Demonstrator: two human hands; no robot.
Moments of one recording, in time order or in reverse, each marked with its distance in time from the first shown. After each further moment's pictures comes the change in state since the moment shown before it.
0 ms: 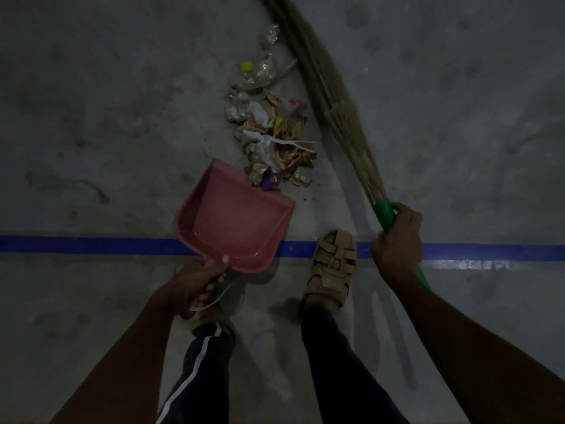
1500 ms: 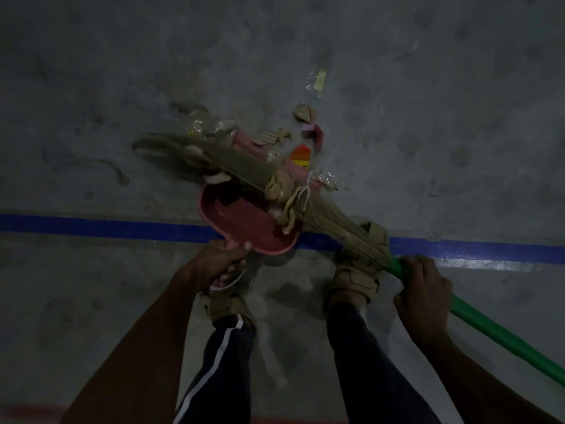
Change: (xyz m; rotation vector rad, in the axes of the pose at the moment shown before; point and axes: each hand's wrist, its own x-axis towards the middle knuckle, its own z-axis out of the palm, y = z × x) left_hand 0.042 -0.017 -0.026 -0.052 -0.115 0.109; right_hand -0.086 0.044 0.037 -0.371 -0.111 -0.295
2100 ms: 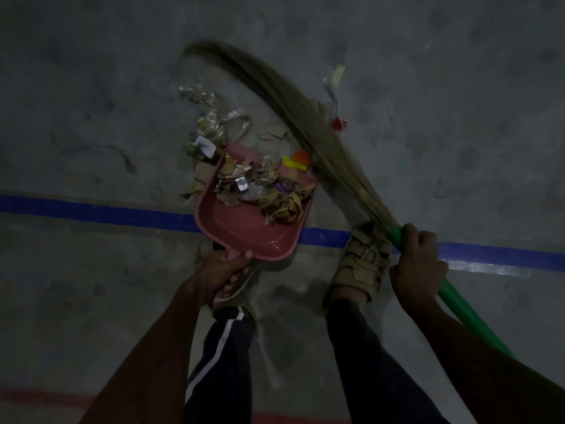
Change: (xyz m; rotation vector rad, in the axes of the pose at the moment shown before) left_hand -0.011 -0.046 0.007 -0.138 0.042 0.019; right_hand 0.045 -0.027 -0.004 -0.036 -0.031 0.156
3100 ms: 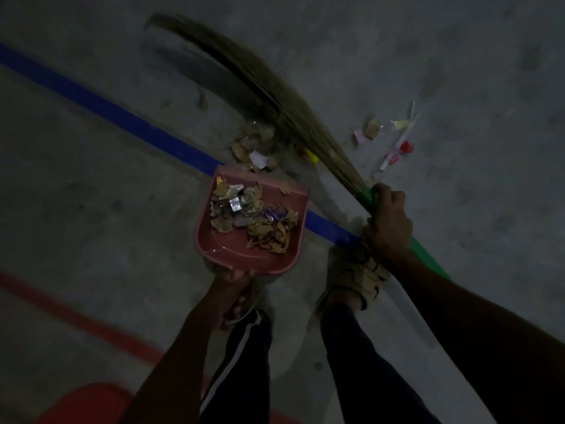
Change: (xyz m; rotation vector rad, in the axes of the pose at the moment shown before) left_hand -0.068 -0.131 0.022 -0.463 0.151 0.052; right_hand 0.042 -0.137 -0.012 0.081 -0.105 -0.449
